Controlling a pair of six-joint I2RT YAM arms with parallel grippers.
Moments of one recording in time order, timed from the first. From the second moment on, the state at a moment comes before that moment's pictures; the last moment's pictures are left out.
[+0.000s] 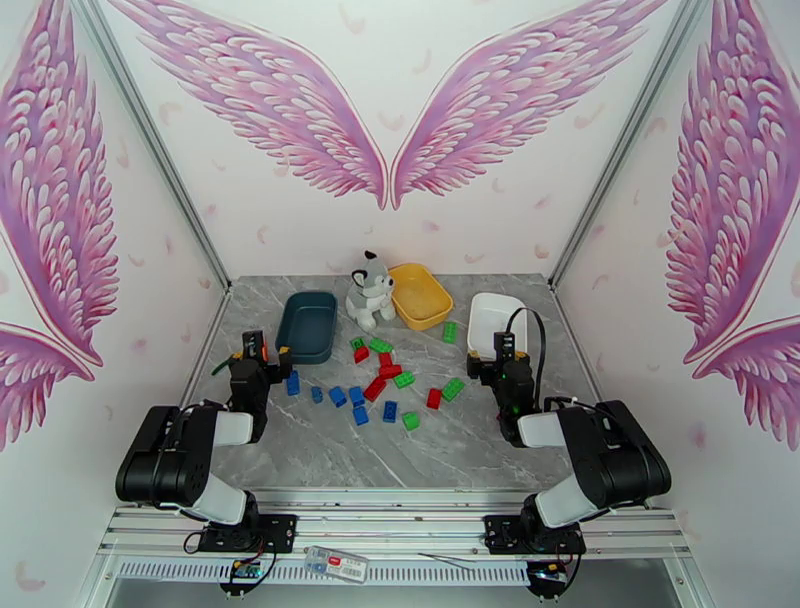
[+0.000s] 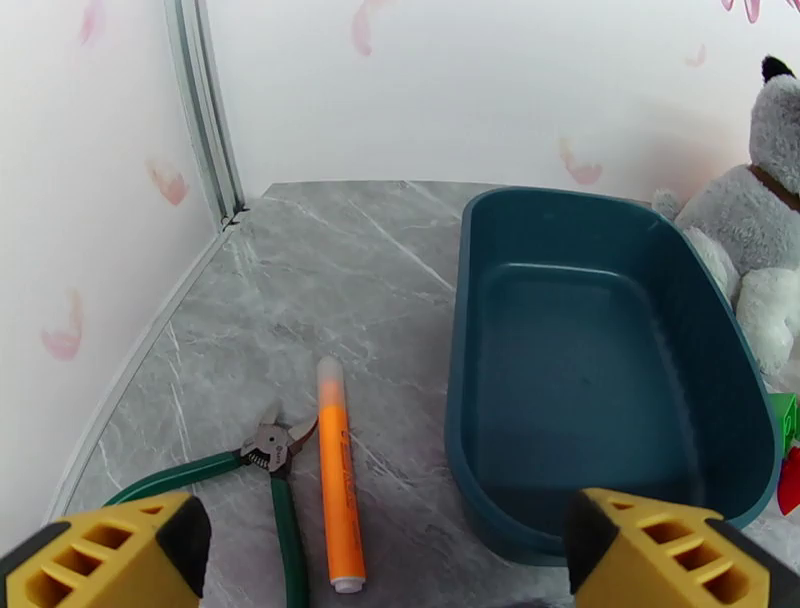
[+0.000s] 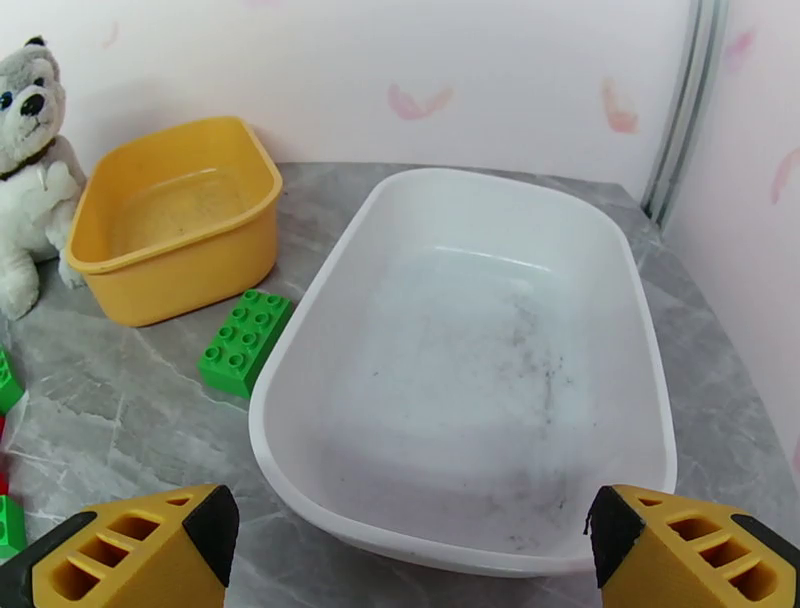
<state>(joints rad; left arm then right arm) -0.01 1.54 0.37 0.91 -0.17 -0.01 0.13 1.55 0.36 0.91 0.17 -0.02</state>
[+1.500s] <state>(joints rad) 0.00 1.54 0.37 0.90 -0.12 0.00 0.13 1.55 0.36 0.91 0.16 -0.02</state>
